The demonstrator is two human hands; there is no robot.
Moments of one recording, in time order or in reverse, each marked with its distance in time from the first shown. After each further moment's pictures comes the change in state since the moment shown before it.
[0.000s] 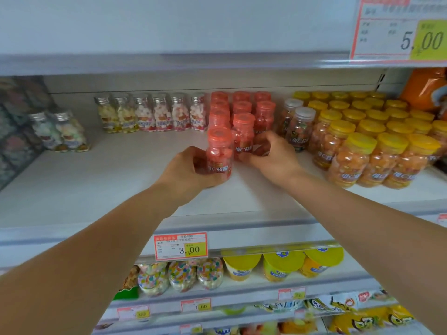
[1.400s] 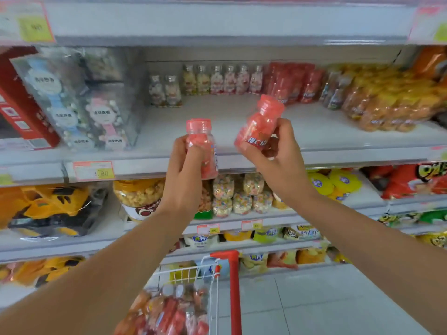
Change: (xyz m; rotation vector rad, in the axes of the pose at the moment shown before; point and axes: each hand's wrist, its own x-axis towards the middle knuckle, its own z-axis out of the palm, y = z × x) left_hand -0.210 -0.051 -0.139 -0.550 0.207 0.053; right_hand -0.217 -0.165 0.098 0.372 0.059 -0.150
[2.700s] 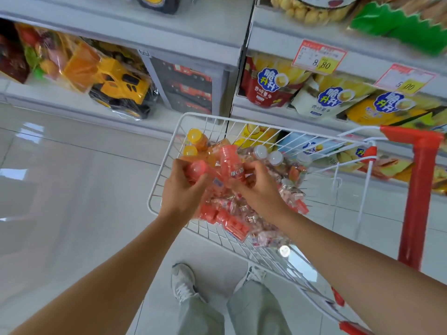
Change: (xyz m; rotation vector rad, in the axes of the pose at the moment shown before) left_hand -0.175 -0.369 -0.305 0.475 0.253 -0.696; right_hand -0.303 0.264 0.323 -0.123 -0.695 0.710
